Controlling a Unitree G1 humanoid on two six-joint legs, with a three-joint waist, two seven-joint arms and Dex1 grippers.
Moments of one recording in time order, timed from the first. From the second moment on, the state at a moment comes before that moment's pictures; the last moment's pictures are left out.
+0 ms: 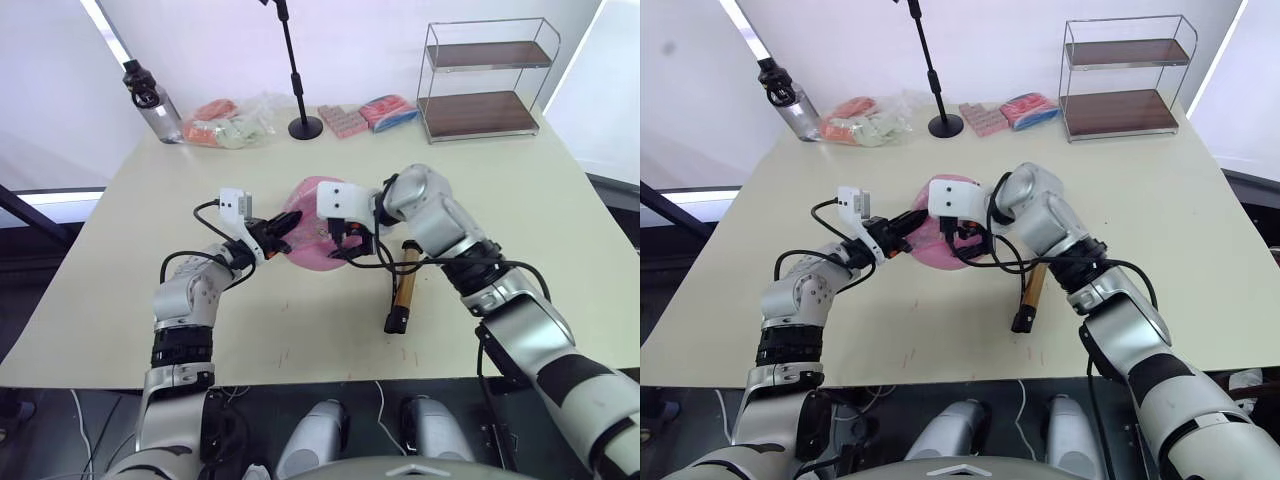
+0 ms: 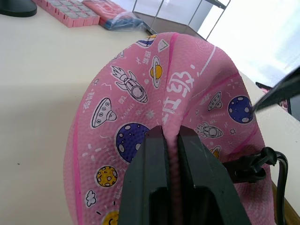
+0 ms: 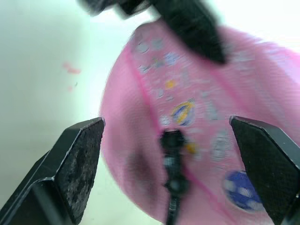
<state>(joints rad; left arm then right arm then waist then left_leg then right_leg) -0.49 0.37 0.22 0.26 -0.48 0.59 -0.71 -0.99 -0.16 0.35 0.30 -0.30 0.46 1.16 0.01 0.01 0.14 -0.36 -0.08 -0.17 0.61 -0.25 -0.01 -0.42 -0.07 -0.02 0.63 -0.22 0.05</state>
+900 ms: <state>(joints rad) -0.54 0.37 0.18 0.30 -0.47 0.58 -0.74 -0.33 -0.48 -0.11 -0.23 0.33 0.45 1.03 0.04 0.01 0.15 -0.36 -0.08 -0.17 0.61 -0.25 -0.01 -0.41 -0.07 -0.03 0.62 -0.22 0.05</state>
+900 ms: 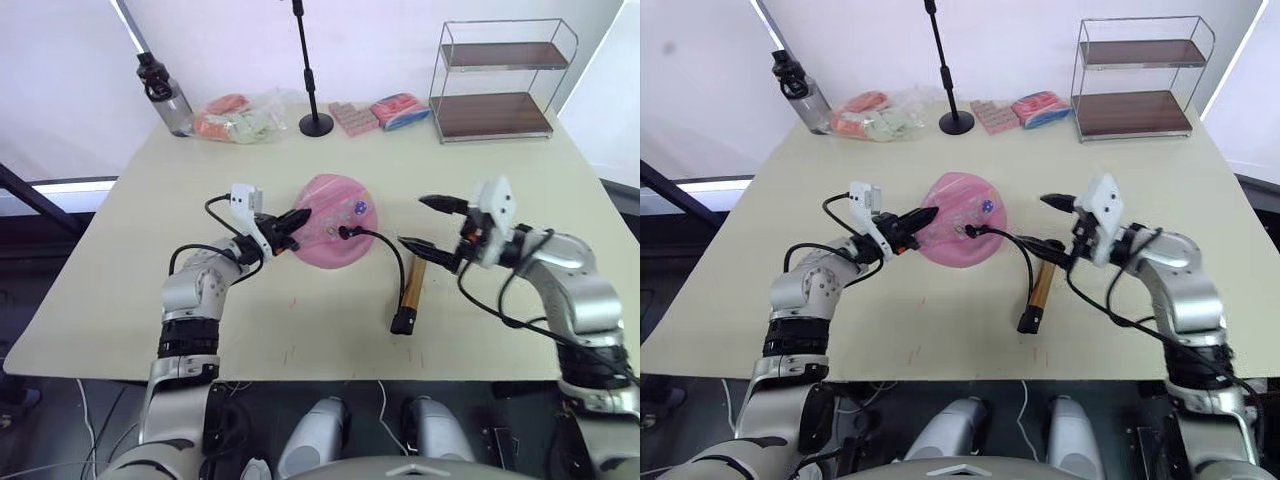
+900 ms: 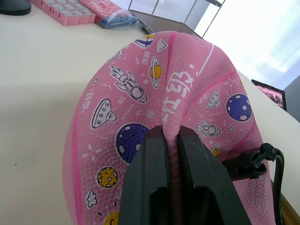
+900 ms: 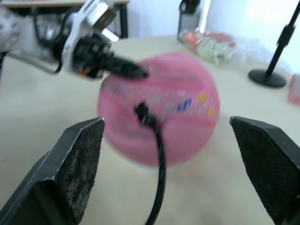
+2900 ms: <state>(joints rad) -0.26 0.66 0.37 -0.38 -0.78 0.86 -0.71 -0.09 -0.61 -0.25 -0.14 0.63 0.11 1.21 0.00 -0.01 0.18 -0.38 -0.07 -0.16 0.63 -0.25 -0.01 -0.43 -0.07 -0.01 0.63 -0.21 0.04</state>
